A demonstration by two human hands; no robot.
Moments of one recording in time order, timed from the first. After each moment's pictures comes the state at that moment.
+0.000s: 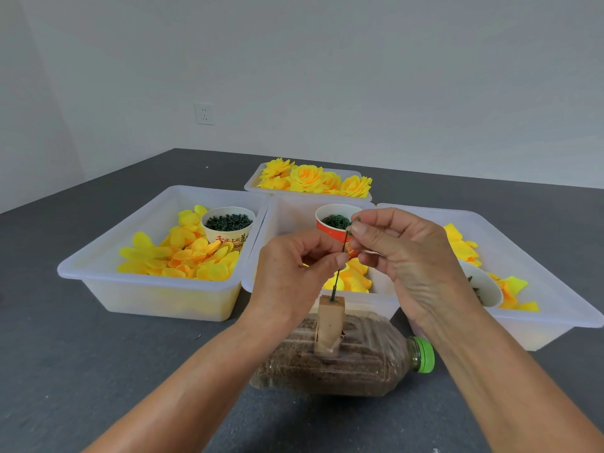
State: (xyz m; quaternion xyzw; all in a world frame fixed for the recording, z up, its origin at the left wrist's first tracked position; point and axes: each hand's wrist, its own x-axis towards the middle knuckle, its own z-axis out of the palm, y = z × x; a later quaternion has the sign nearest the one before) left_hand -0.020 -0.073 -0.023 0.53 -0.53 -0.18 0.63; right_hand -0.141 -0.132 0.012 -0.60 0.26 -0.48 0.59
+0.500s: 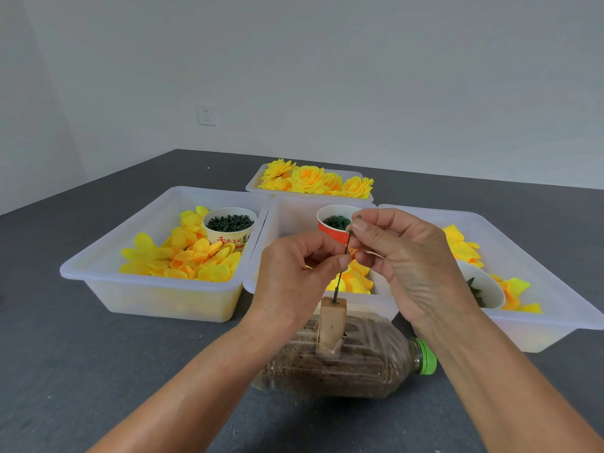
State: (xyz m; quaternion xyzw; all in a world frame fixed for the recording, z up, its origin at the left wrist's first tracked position) left_hand -0.020 -0.073 -0.023 0.54 -0.53 -0.17 0.63; right_hand -0.136 -0.132 0.012 -0.58 0.24 -0.48 0.61
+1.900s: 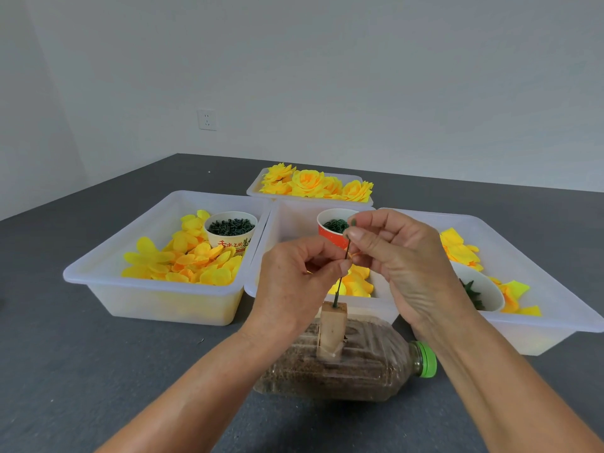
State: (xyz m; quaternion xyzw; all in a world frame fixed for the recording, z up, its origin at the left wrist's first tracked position) left_hand -0.021 -0.070 -0.023 0.54 -0.53 -0.17 0.63; right_hand -0.136 -0.136 0.009 -0.62 0.22 -0.47 0.58
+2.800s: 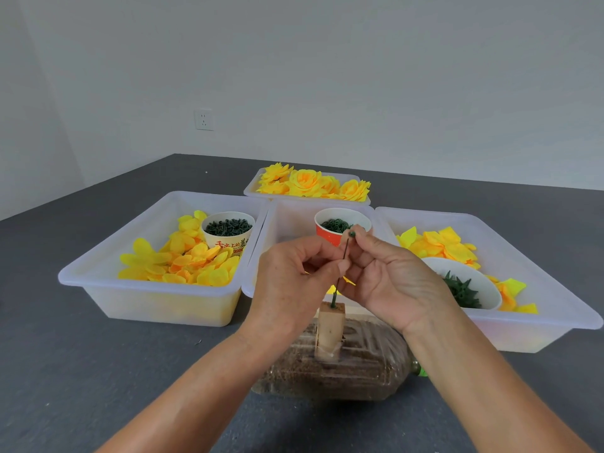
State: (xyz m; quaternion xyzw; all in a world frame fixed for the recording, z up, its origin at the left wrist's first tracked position) left_hand -0.023 -0.067 -0.021 0.53 -0.54 -0.17 0.63; right_hand -0.128 -0.147 -0.004 -0.38 0.24 -0.33 0.83
